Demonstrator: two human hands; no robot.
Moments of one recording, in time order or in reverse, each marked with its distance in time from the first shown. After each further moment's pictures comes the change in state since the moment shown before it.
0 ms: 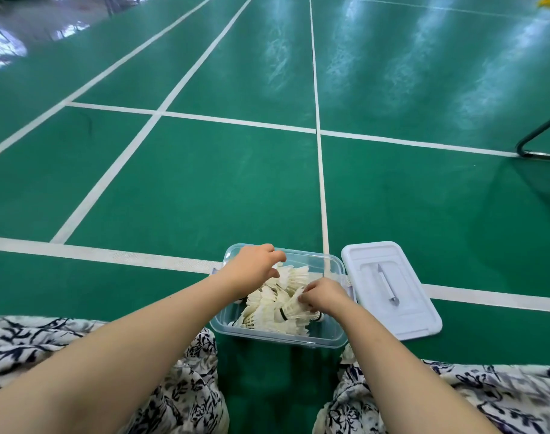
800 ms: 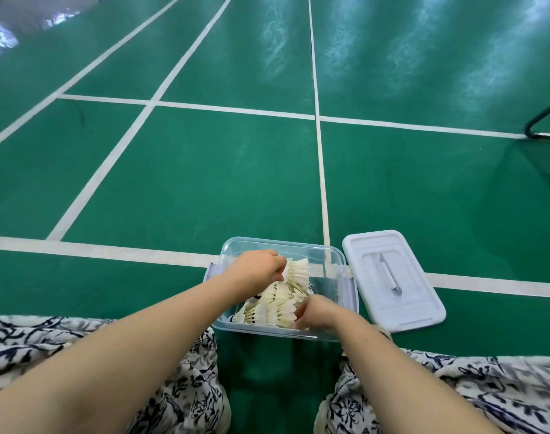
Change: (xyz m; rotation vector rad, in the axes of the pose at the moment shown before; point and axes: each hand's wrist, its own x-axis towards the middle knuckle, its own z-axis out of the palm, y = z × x) left_hand 0.008 0.010 0.012 0.044 -0.091 -0.001; right_hand 0.005 0.018 0.029 -0.114 -0.255 -0.041
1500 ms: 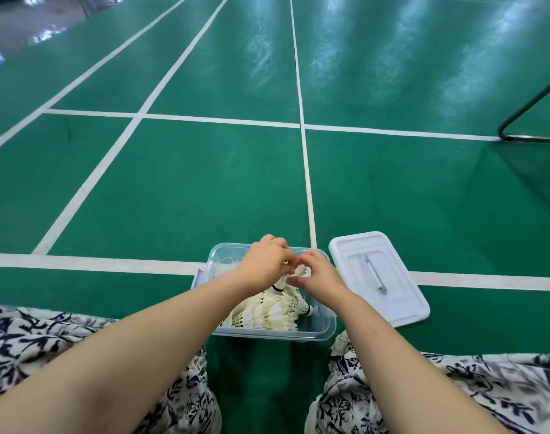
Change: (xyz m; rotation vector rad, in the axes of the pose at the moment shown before) left_hand 0.012 0.036 -0.013 -0.134 0.163 0.043; right_hand -0.018 0.003 -0.043 0.238 0.491 -0.360
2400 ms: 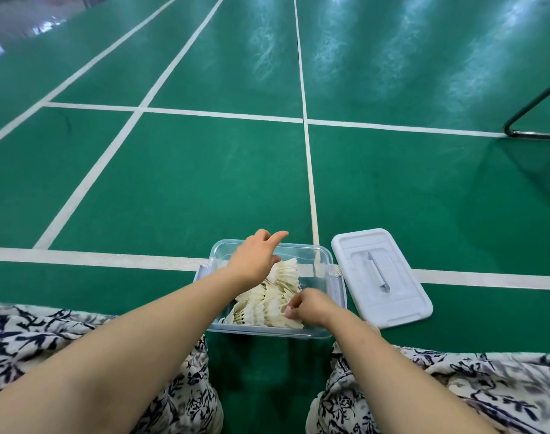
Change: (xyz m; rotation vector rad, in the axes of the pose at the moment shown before) left_hand 0.003 -0.026 0.013 -0.070 0.041 -0.162; right_hand -0.012 0.015 0.036 -0.190 -0.353 0.269
